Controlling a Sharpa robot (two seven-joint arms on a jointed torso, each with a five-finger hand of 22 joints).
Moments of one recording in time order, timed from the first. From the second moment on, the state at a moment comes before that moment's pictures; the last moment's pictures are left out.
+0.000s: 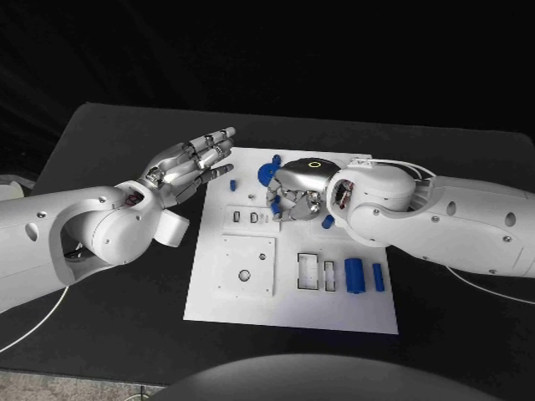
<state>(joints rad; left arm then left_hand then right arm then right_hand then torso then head) 1.31 -1.02 -0.22 1.74 -0.02 -0.17 0.42 1.40 0.25 -0.17 0.25 0.58 0.25 0.08 0.06 0.04 0.04 0.14 0.13 0.02 0.02 0.18 0.03 0.01 0.16 0.01 0.29 0.00 0.00 1.28 -0.65 -0.12 1.62 -1.62 -0.12 -0.21 1.39 -0.08 0.20 0.14 0.26 1.02 0.08 0.22 0.31 1.47 -0.01 1.53 1.31 1.47 -0.08 1.27 1.29 0.10 1.36 0.04 0.98 1.31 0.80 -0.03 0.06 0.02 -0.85</state>
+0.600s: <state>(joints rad) 1.31 -1.01 -0.22 1.73 -0.02 -0.17 0.42 1.40 0.25 -0.16 0.24 0.58 0.25 0.08 0.06 0.04 0.04 0.14 0.13 0.02 0.02 0.18 0.03 0.01 0.16 0.01 0.29 0.00 0.01 1.27 -0.65 -0.12 1.61 -1.62 -0.11 -0.21 1.34 -0.09 0.19 0.14 0.16 0.88 0.08 0.13 0.27 1.47 -0.01 1.52 1.31 1.47 -0.08 1.24 1.27 0.11 1.36 0.04 0.94 1.31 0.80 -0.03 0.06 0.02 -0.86</state>
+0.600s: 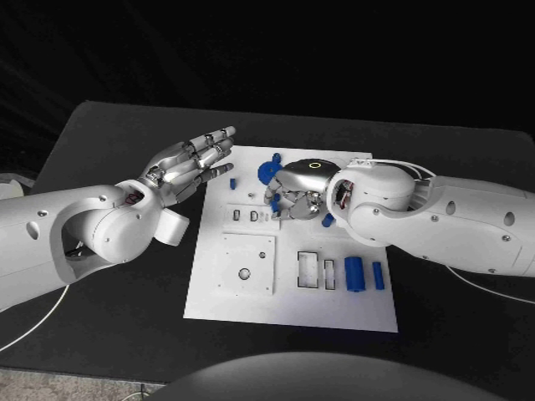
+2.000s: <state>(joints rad) 1.42 -1.01 -0.21 1.78 -0.23 -0.39 0.36 1.52 0.15 -0.07 0.22 0.56 0.61 0.17 0.22 0.08 0.58 0.18 0.93 0.29 0.77 0.14 0.80 0.24 0.17 0.79 0.25 0.48 0.22 1.43 -0.94 -0.13 1.76 -1.02 -0.19 -0.17 1.22 -0.09 -0.08 0.29 0.05 0.81 0.11 0.10 0.18 1.47 0.00 1.50 1.31 1.47 -0.06 1.27 1.29 0.11 1.36 0.05 0.90 1.31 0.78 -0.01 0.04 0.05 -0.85</state>
